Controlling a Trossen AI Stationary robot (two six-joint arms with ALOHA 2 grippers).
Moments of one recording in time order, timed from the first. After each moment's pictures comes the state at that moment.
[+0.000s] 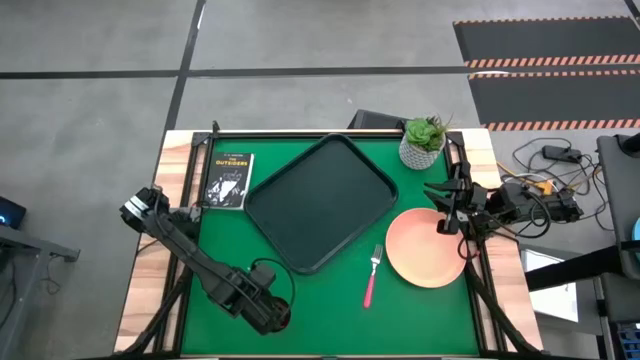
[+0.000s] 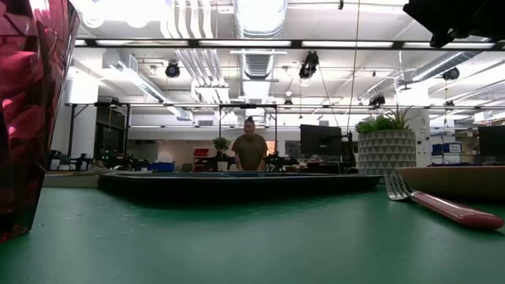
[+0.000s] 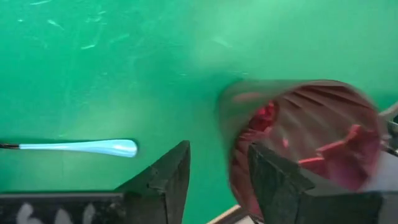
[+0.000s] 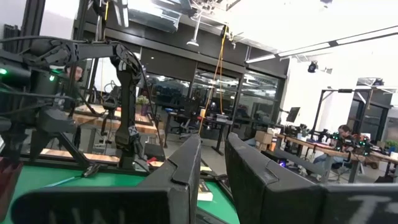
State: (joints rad) left arm -0.69 1.74 1.47 -1.13 -0.06 -1.66; right arm 0.15 0.08 0.17 0.22 0.32 -0.34
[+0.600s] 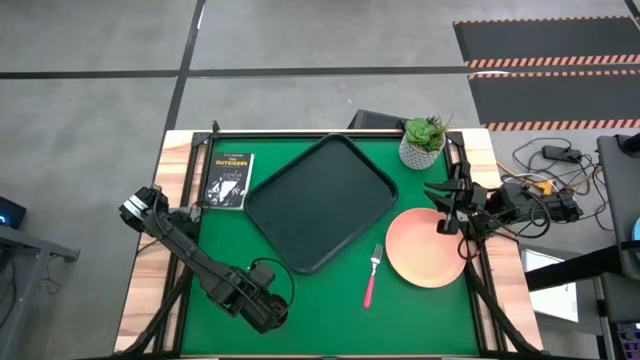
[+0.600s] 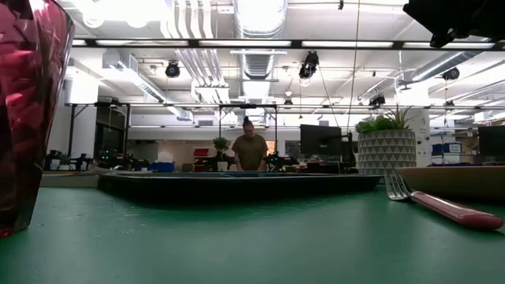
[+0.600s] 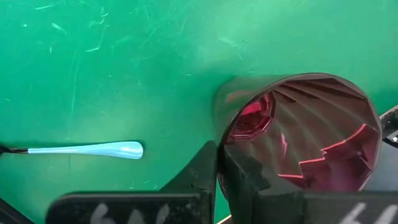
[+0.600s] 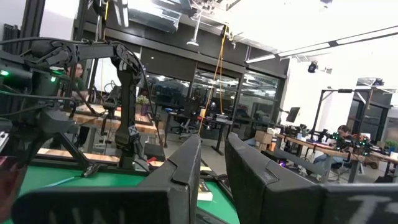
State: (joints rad) left arm -0.69 1.73 1.45 -1.12 -0.05 -1.63; right arm 0.15 0.08 0.17 0.22 0.32 -0.34
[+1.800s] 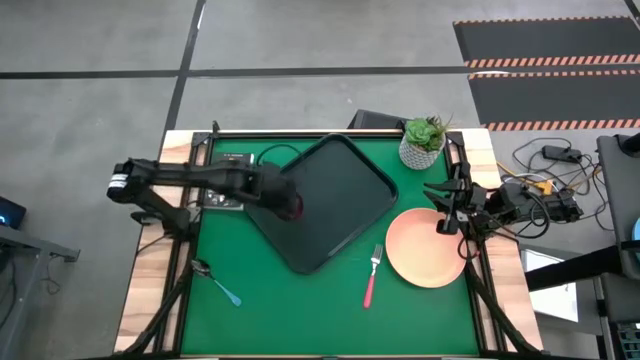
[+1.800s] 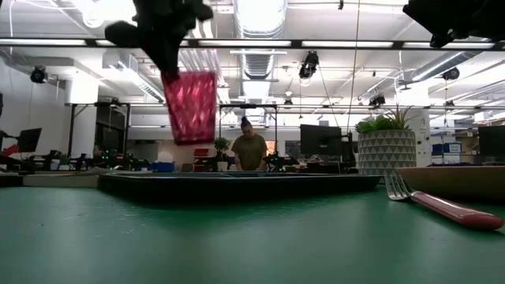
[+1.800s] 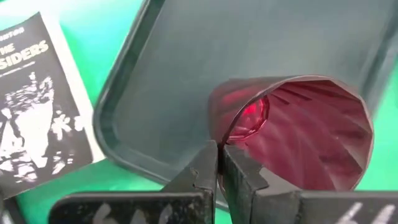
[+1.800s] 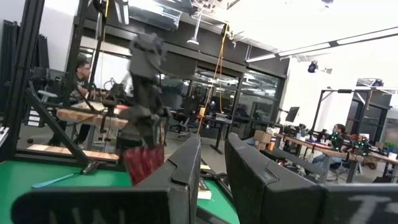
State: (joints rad) left arm 0.00 1.49 1.42 -1.24 -0.31 -1.09; right arm 0.15 0.08 0.17 0.21 0.32 -0.35
